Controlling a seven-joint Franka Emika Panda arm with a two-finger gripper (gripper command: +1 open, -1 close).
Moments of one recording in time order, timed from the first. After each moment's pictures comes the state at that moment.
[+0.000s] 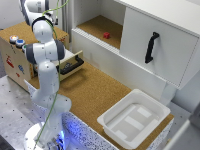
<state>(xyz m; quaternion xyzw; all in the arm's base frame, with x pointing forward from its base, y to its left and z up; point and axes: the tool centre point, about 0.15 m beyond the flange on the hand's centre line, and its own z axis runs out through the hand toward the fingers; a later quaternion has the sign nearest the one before) 0.302 0.448 0.478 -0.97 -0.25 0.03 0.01</state>
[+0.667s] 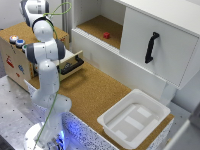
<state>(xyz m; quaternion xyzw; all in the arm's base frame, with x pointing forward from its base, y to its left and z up) 0.298 0.463 0.448 -1.00 -0.07 0.02 0.00</state>
